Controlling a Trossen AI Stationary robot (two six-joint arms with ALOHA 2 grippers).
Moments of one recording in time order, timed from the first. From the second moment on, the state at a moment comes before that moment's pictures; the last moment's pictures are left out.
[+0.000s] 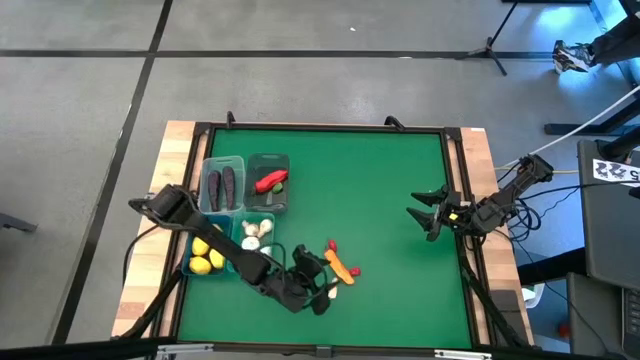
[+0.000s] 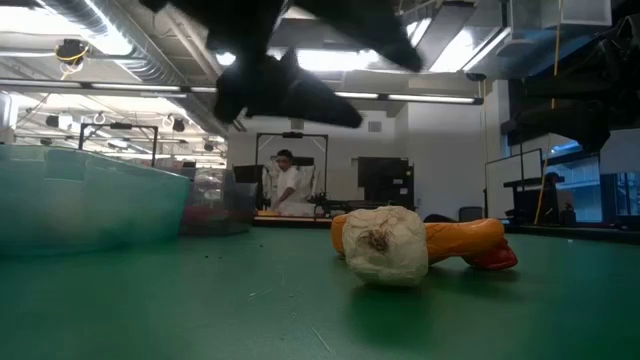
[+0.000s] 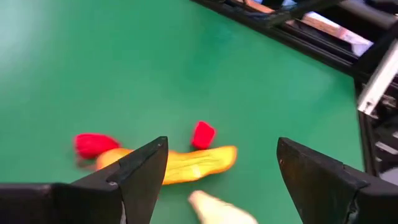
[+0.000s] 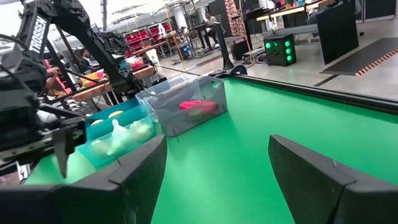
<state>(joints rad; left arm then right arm) -0.55 1.96 1.21 0.09 -0.75 -0.79 0.70 0.11 0.02 0.01 1.05 0.39</state>
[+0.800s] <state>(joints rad) -0.54 2.03 1.42 -0.14 -0.43 -0.43 0.70 0.11 0.02 0.01 1.04 0.40</state>
